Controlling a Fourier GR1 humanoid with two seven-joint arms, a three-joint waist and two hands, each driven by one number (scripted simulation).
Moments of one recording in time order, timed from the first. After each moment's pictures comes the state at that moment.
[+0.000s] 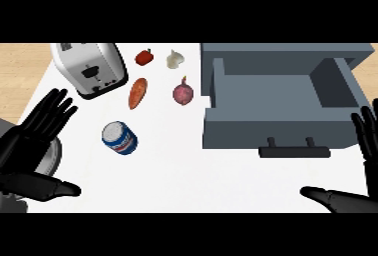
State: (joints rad) left arm -0.04 0.26 0.18 -1.78 0.34 -0.33 0.25; right arm 0.11 -0.08 -0.14 -2.08 -0.06 0.00 0.17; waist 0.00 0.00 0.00
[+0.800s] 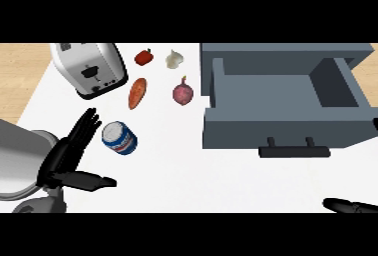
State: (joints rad) left arm -0.05 0.17 0.14 -1.36 0.04 -0.29 -0.14; right arm 0.14 -0.11 -0.23 -2.15 -0.13 0.06 0.21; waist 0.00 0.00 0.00
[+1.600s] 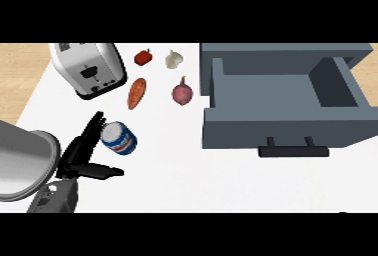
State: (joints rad) left arm -0.24 0.19 0.19 -0.84 -0.03 -0.26 -0.41; right arm 0.18 -0.10 -0.27 -2.23 -0.14 0.10 0.25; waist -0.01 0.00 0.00
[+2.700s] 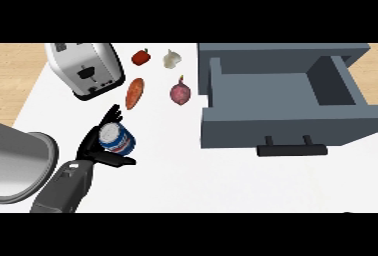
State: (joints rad) left arm -0.57 0.22 0.22 -0.25 -0.11 -0.26 -0.71; right arm 0.13 -0.09 -0.29 -2.26 -0.14 0.11 0.30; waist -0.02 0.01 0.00
